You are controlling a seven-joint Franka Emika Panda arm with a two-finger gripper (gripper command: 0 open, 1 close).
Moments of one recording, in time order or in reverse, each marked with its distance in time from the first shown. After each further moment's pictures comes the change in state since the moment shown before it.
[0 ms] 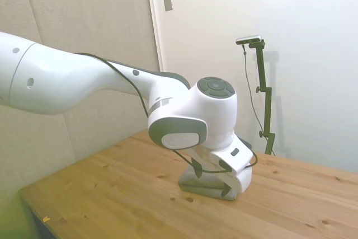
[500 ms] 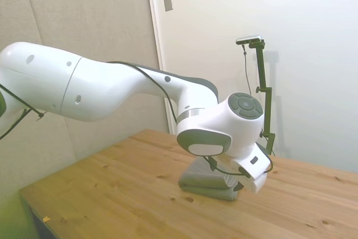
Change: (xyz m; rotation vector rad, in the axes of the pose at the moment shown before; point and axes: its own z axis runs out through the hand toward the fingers) arm 0.043 -0.026 0.041 0.119 -0.067 0.024
